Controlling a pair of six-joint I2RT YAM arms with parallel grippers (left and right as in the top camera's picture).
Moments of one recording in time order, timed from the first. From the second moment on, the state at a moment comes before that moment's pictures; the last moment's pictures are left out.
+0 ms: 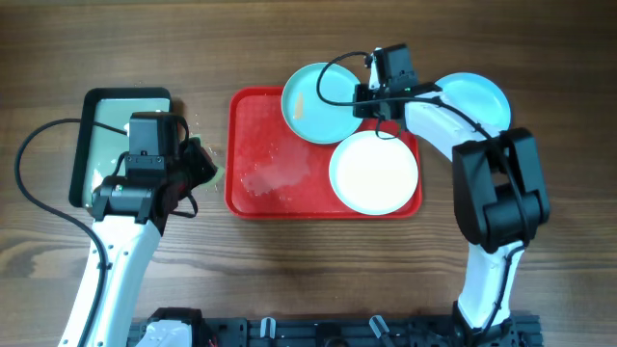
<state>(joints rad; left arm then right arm) -0.07 1.17 0.94 -0.78 0.00 -0.62 0.29 2.12 1.39 -0.28 -0.14 0.31</state>
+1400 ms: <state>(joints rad) -0.28 1.48 0.94 -0.54 0.03 -0.65 0.46 2.13 1.40 -0.39 -0.26 0.00</state>
